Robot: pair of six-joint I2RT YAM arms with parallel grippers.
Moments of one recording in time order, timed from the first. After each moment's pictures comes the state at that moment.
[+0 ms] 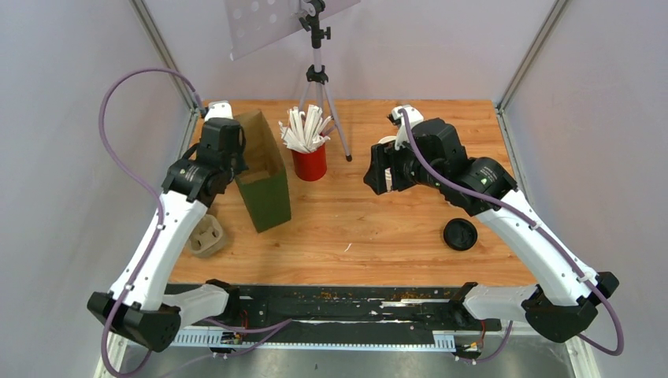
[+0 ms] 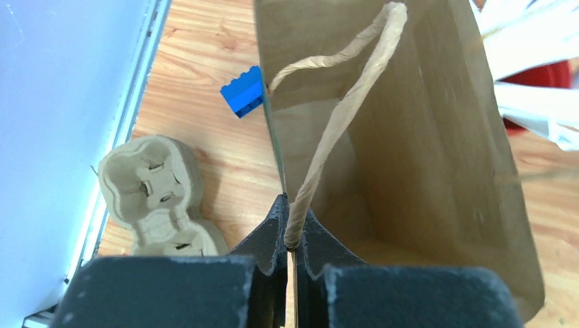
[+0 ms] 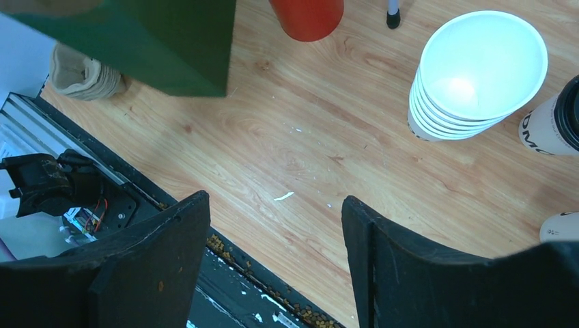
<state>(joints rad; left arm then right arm) -0.34 1.17 1.34 -0.84 -0.52 -0.33 0.74 1.22 1.54 -0.90 0.01 0.30</state>
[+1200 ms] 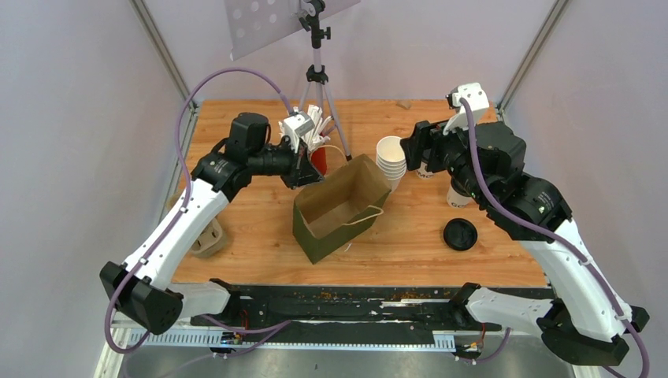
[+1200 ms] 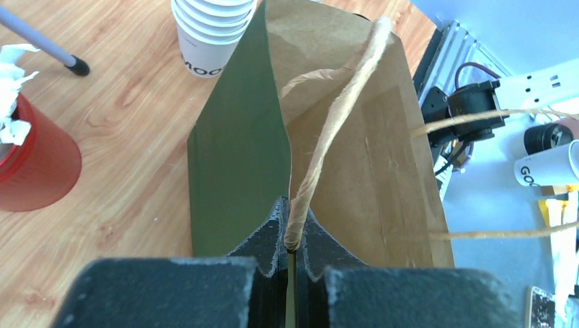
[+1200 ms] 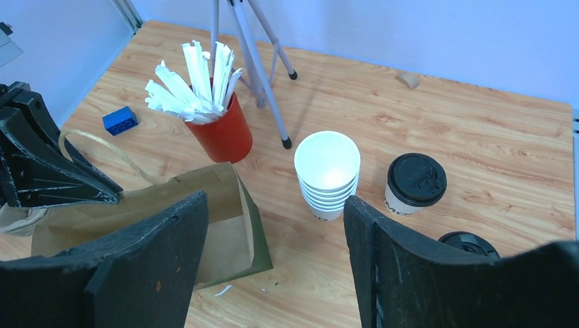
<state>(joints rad) -0.48 1.24 1.32 -0.62 0.67 -0.05 0.74 1.06 1.60 -0.77 0.35 0.17</state>
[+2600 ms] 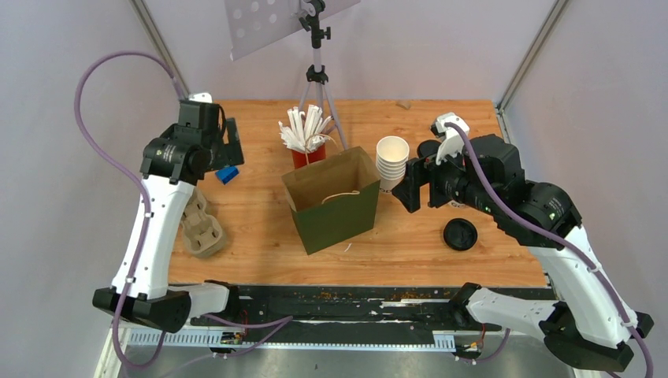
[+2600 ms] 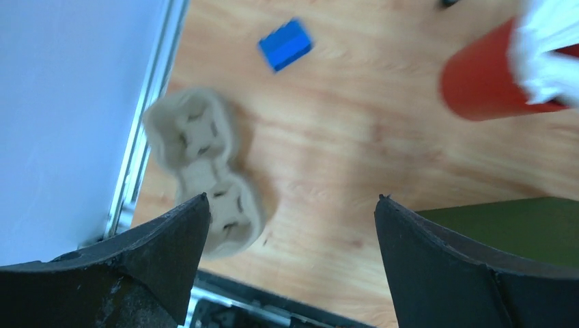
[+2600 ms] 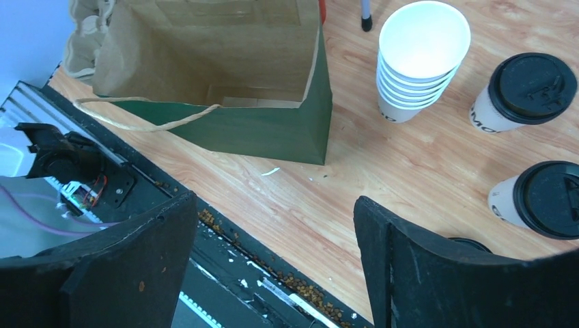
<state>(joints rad) -0.24 1.25 1.69 -1.19 -0.36 -0.31 0.74 1.03 1.61 -1.08 0.05 0.24</state>
